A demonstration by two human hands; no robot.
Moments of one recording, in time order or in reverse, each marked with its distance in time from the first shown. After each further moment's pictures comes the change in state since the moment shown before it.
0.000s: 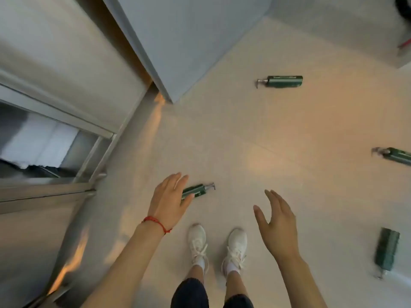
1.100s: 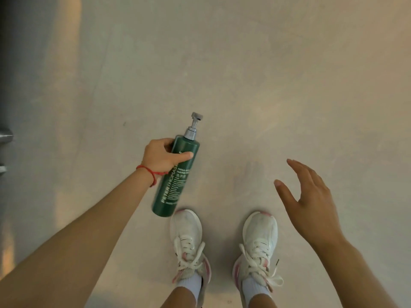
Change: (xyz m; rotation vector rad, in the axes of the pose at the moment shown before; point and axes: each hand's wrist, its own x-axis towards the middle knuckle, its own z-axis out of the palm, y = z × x) left_hand 0.187 -0.149 0.375 -0.630 -0.103 -0.391; right_hand 0.127 0.253 0.277 -0.012 -0.098 0.074
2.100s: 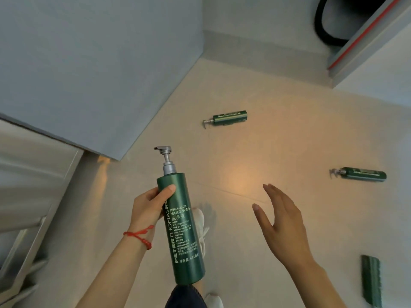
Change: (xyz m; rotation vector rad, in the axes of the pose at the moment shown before) left_hand -0.164 0.486 -0.131 -0.683 0.051 0.067; right_hand 0.007 -0.184 -0.445 0.089 0.272 -0.097
